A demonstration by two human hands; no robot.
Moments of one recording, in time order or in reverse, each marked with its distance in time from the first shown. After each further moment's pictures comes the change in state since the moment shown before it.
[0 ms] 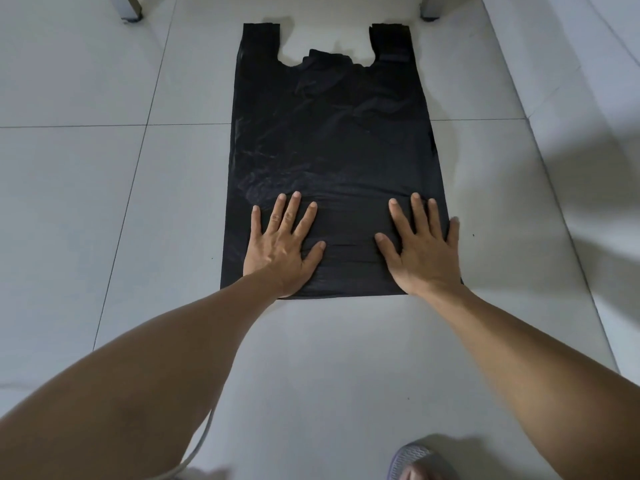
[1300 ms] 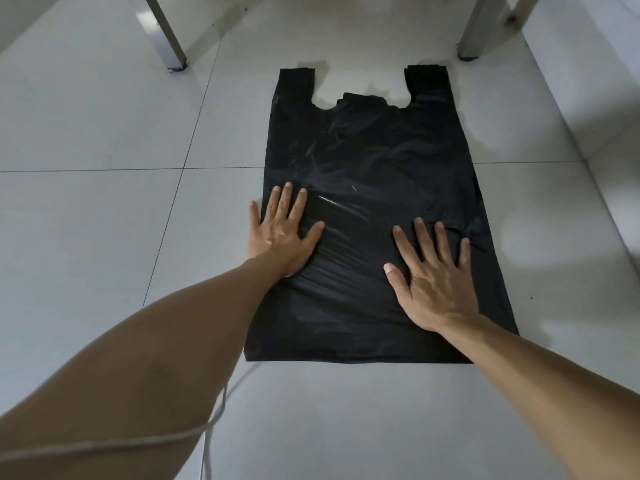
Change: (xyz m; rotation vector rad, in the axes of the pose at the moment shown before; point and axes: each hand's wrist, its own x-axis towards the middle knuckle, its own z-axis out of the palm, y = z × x) left_hand 0.092 -0.073 -0.013 -0.081 -0.017 -0.194; right_hand 0.046 -0.038 -0.003 -0.061 0.020 -0.142
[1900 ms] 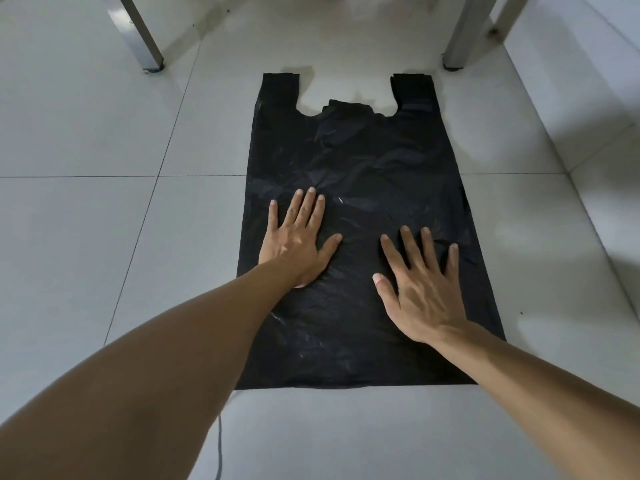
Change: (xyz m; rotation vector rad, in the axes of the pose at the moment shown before) left_hand 0.016 0.040 0.001 0.043 0.009 0.179; right_hand 0.011 -0.003 -0.008 0.007 0.018 -0.023
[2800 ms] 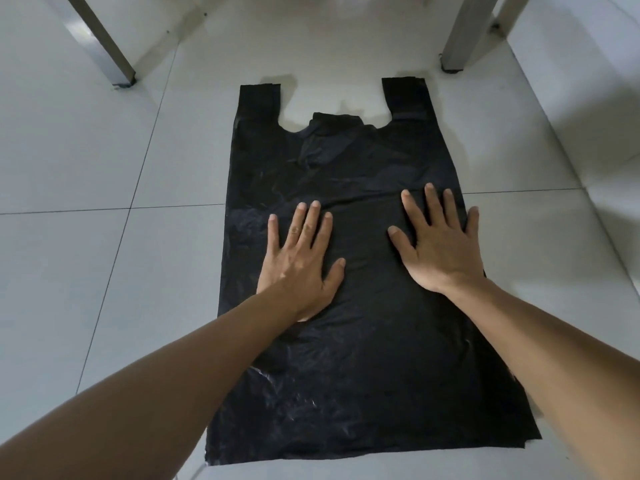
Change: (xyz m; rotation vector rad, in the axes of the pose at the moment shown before) left_hand 0.021 0.014 -0.017 0.020 0.028 0.092; right_hand 0.114 0.056 -0.007 0.041 -0.013 0.140
